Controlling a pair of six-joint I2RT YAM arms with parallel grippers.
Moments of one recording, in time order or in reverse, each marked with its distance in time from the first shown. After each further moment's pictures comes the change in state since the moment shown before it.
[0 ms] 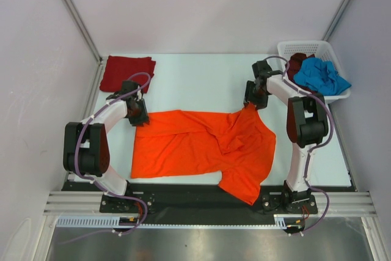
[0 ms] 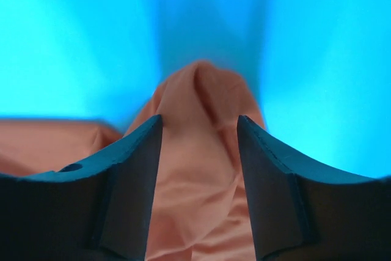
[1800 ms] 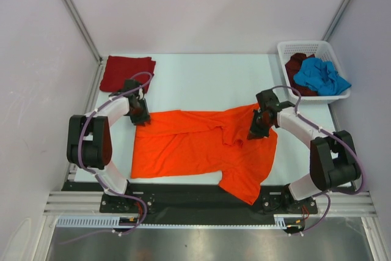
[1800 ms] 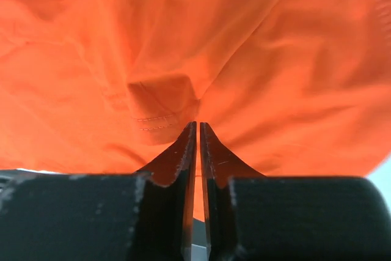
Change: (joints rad) left arm 0.001 0.087 0.046 0.003 0.008 -0.002; right arm 0.095 -0.507 -0.563 0.018 -0.122 0.208
